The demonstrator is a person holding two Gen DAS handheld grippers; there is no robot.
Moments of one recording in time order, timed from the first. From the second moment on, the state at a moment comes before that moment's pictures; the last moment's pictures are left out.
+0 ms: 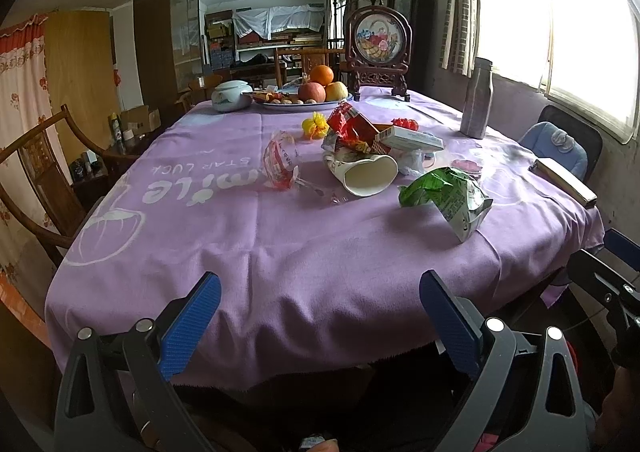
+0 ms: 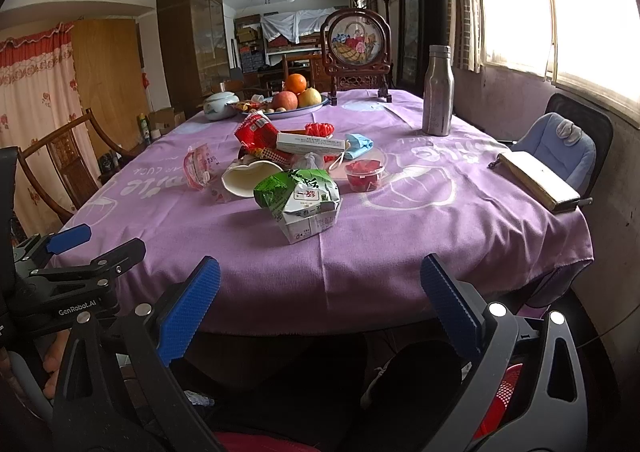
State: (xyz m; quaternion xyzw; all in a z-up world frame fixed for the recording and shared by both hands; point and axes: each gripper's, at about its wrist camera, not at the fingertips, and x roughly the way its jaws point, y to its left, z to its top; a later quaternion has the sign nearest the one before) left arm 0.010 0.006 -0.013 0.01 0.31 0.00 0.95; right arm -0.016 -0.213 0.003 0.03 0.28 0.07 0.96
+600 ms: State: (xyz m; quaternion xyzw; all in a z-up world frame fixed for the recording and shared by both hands) left arm 0.010 0.005 -0.018 0.01 0.31 0.00 0.95; right arm -0.015 -0.213 0.002 0.03 0.28 0.07 0.96
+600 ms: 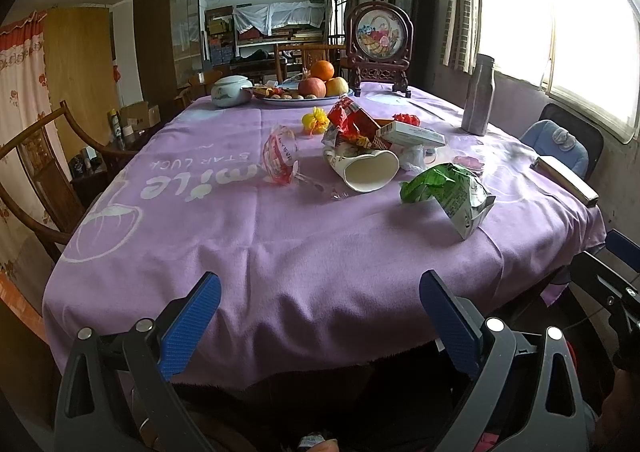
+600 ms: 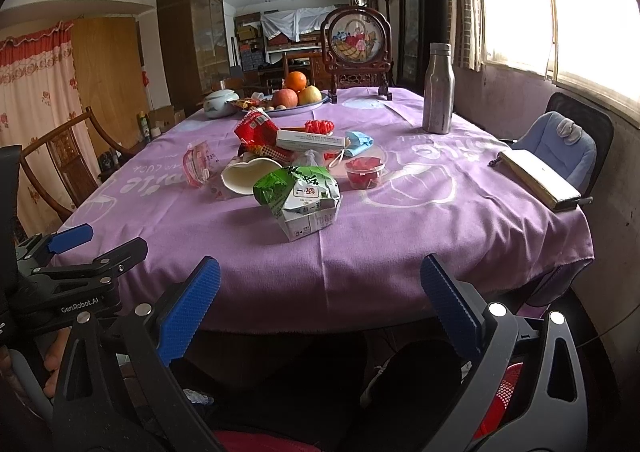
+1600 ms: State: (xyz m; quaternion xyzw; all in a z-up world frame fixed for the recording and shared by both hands) left arm 0.078 0.013 -0.050 0.01 0.37 0.03 0.93; right arm 0.047 -0.201 -0.034 0.02 0.34 0.08 0.94
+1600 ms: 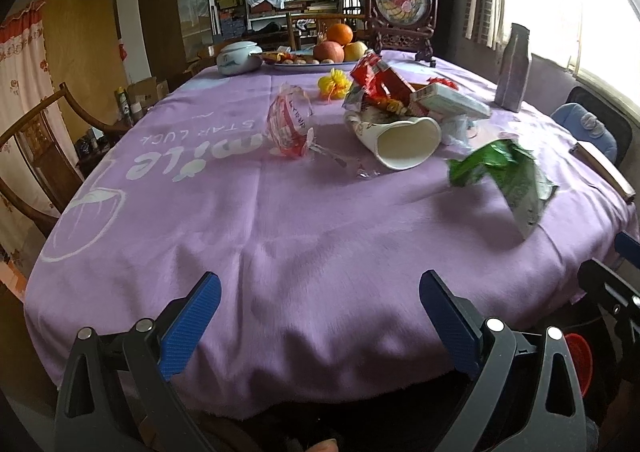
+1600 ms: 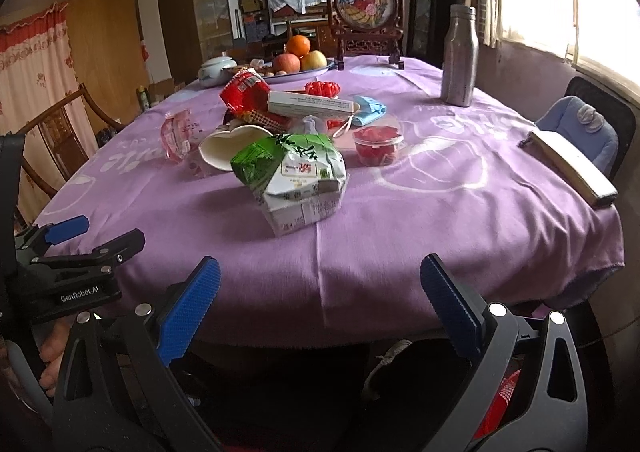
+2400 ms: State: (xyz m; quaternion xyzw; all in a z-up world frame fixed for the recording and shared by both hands) left arm 0.157 0.016 -0.043 -0.02 0.41 -0.04 0.91; right arm 0.130 -0.214 -0.044 0.08 0.35 0.15 0.92
